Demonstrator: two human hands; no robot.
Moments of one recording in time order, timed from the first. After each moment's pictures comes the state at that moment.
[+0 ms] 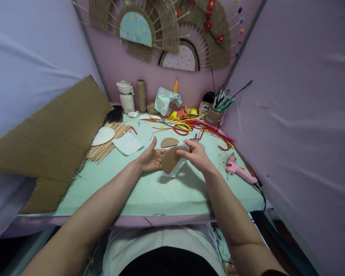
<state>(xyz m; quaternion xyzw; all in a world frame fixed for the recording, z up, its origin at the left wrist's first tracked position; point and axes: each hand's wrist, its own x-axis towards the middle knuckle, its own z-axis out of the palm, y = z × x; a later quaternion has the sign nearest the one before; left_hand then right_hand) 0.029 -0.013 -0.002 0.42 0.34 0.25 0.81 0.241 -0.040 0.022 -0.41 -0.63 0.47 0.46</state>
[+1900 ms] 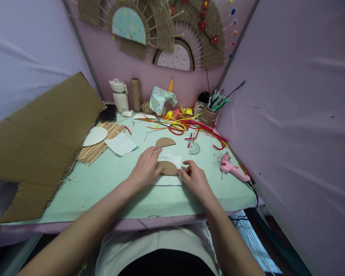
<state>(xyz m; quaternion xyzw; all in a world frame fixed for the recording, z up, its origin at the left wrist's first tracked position) 0.040 -0.063 -0.007 0.83 0.50 0.21 0.12 0.251 -0.102 -0.024 -0.65 -0.65 0.24 0.31</state>
